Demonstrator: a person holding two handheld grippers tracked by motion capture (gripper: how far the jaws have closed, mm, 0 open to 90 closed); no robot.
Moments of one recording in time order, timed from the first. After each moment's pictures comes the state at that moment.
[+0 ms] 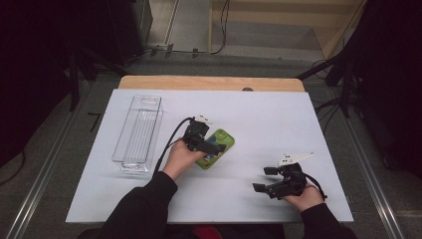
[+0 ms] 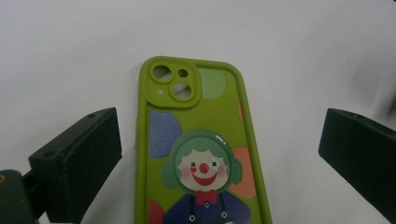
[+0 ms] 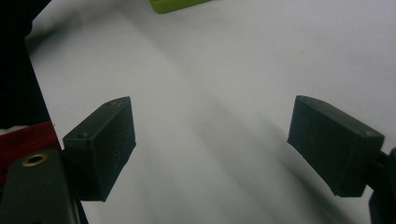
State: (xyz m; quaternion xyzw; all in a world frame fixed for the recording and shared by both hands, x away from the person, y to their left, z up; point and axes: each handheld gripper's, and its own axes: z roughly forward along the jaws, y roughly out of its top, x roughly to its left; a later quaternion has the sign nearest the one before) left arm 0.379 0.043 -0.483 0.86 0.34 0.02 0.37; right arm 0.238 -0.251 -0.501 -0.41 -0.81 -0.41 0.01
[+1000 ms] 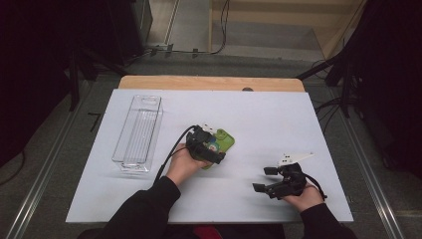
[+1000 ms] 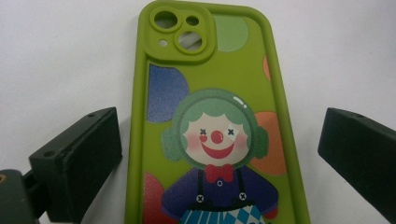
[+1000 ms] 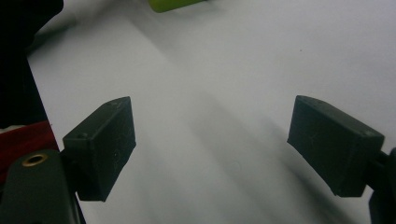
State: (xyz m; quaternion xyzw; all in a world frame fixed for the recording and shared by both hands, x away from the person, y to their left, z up) left arm 0.366 0.032 -0.505 0.88 0.34 0.07 0.31; right arm 0.237 -0.250 -0.502 -0.41 -0.81 -0.41 0.01
